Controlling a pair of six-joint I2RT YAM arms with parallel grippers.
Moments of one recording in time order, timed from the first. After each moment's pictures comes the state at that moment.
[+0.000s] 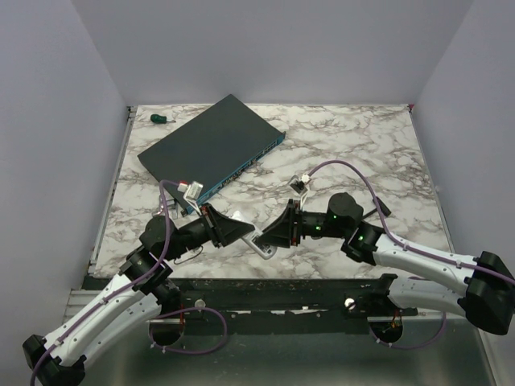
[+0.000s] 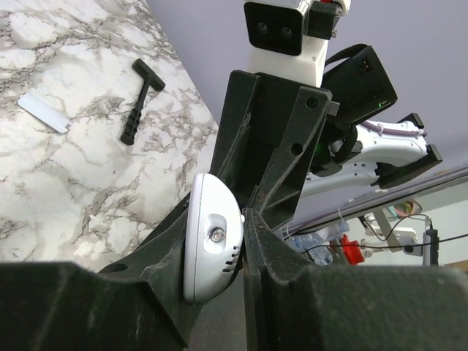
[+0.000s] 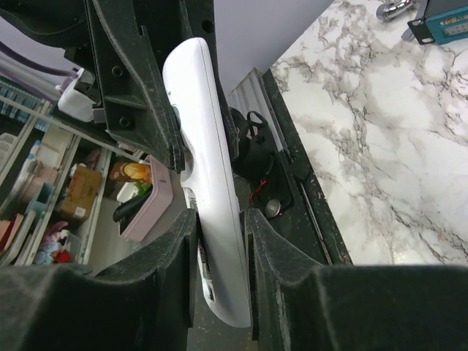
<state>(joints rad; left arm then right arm) -0.73 0.45 0.43 0.07 0.35 -0.99 0.91 1.08 0.57 0.45 -0.53 0.76</state>
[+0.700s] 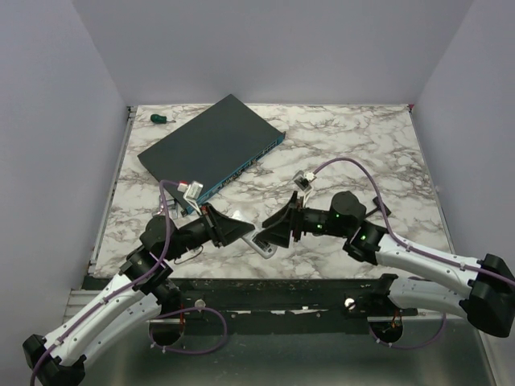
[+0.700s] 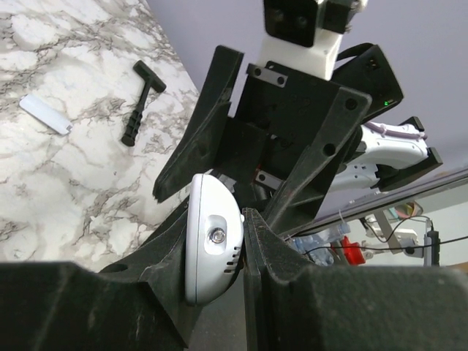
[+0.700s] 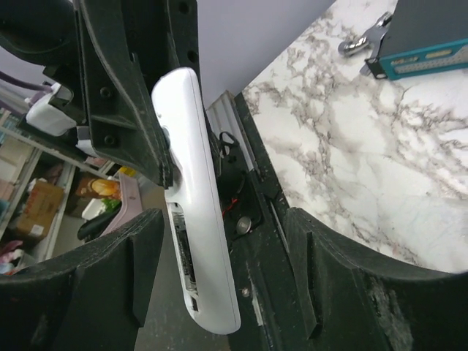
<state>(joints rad) -0.73 0.46 0.43 0.07 0.34 -0.99 0.91 1.06 0.58 0.42 -0.48 0.68</state>
